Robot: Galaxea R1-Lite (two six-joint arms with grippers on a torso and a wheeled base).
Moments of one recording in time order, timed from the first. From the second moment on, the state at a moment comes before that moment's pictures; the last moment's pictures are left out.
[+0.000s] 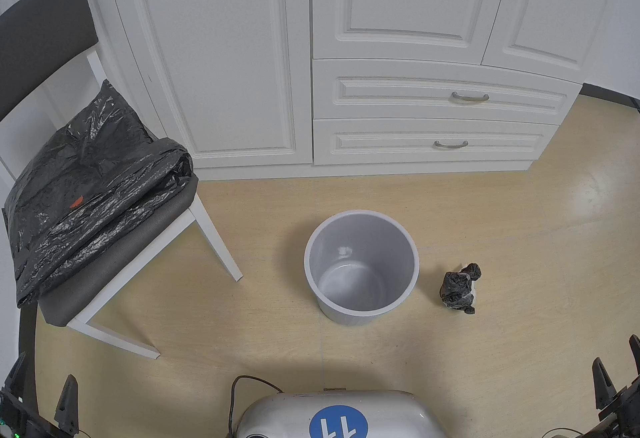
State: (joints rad) left arm 0.00 0.02 -0.02 0.00 0.02 -0.03; right arm 0.00 0.02 -0.02 0.00 -0.01 0.01
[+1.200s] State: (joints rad) left arm 0.00 0.02 -0.02 0.00 0.01 0.02; right arm 0.00 0.02 -0.02 0.00 -0.01 0.01
